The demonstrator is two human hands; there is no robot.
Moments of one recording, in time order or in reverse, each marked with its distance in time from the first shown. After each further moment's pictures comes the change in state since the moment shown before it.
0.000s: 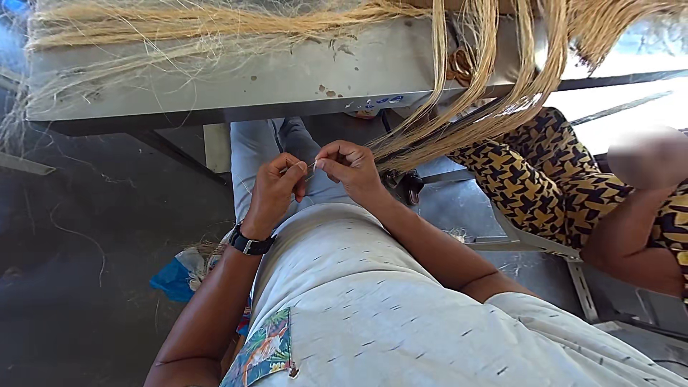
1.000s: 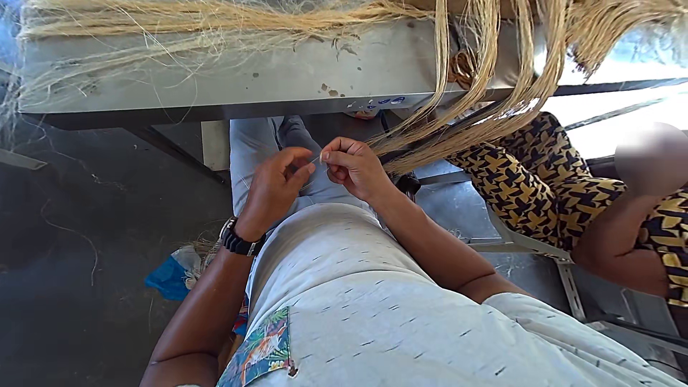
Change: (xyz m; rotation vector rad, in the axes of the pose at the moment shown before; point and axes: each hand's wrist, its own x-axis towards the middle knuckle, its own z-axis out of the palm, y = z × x) left_hand 0.003 0.014 -0.008 0.605 -0.030 0.126; right_hand 0.008 -0.008 -0.005 0.328 0.032 0.449
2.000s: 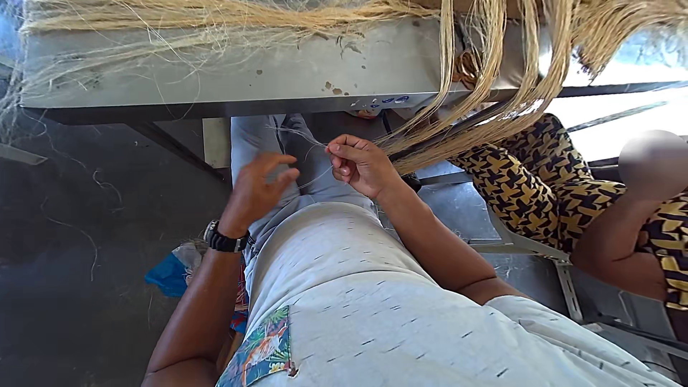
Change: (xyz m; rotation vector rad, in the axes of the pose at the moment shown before) left_hand -0.010 -0.033 -0.024 0.178 -0.040 0.028; right_hand 0.003 -0.007 -0.011 0.103 -0.040 0.120
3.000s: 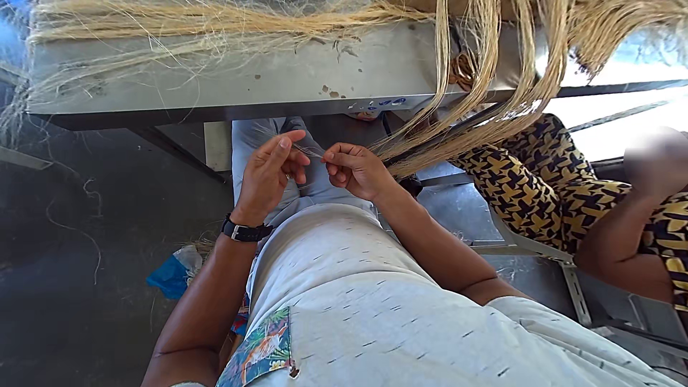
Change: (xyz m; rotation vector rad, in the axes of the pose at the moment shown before) left_hand 0.012 0.027 0.015 -0.990 0.029 -0.141; right_hand -0.008 0.006 0.001 -0.057 -0.019 0.025
